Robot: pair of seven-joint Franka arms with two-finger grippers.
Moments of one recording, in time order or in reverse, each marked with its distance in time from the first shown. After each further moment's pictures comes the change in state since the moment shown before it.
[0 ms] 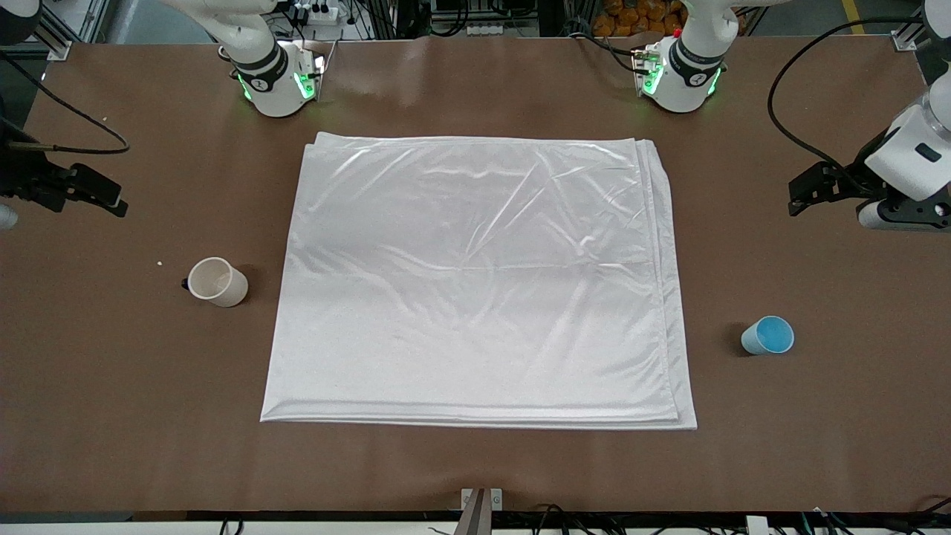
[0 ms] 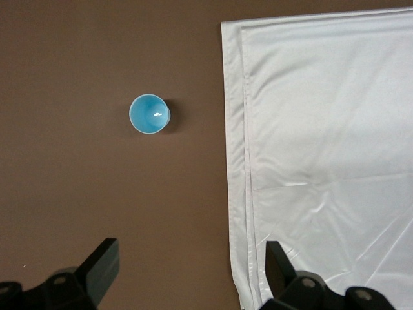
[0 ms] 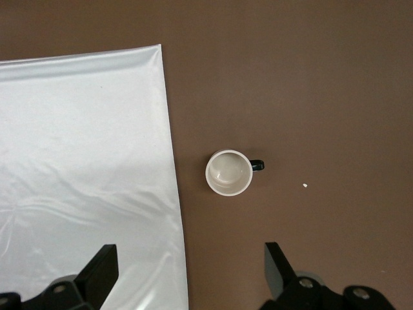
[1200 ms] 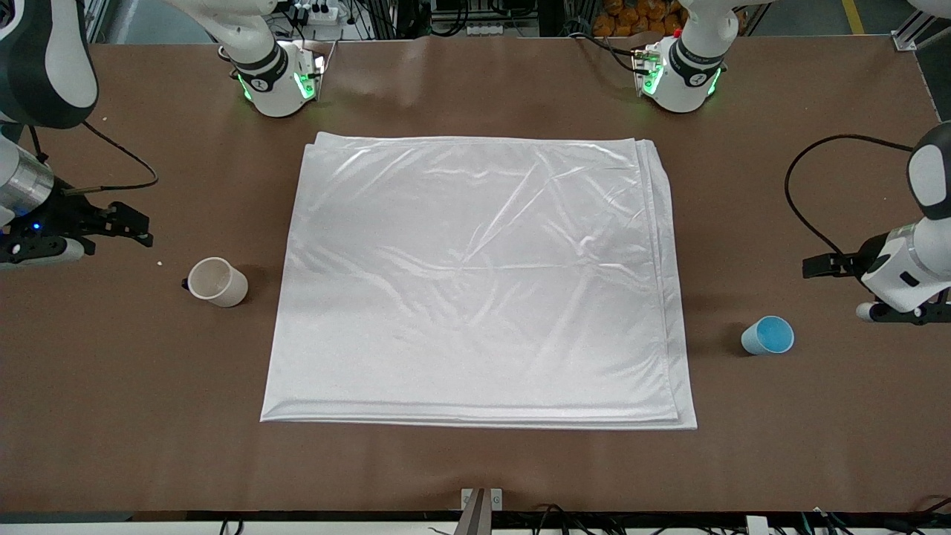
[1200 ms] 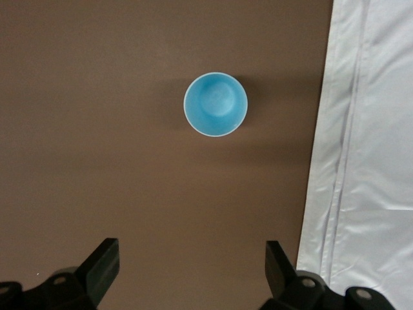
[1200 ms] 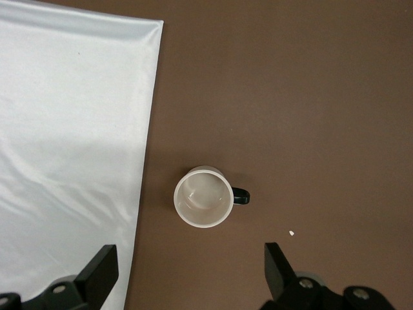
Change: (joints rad) left arm 0.140 0.314 0.023 0.005 0.086 0.134 0.079; right arm -0.058 0.001 -0.014 -0.301 -0.001 0.322 -0.344
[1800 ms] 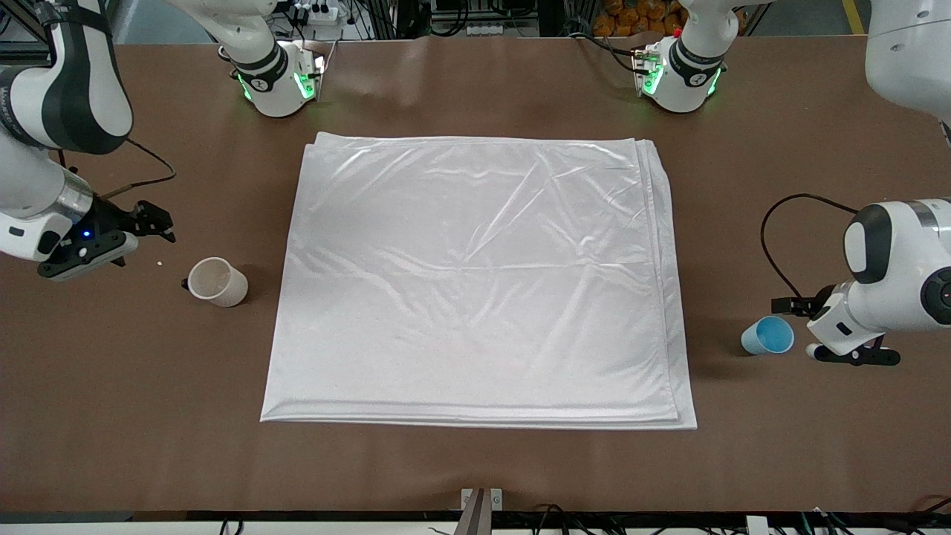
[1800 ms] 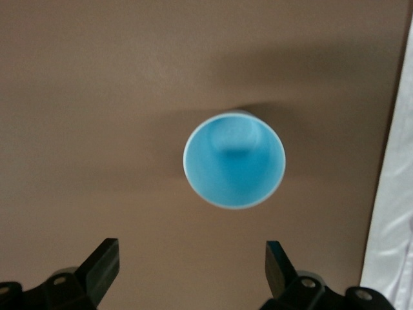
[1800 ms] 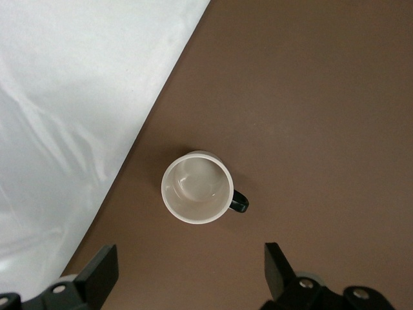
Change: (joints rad) left arm 0.003 0.234 -0.001 0.045 0.075 0.180 0.000; right arm -0.014 0.010 -0.002 -0.154 -0.003 0.123 -0.396
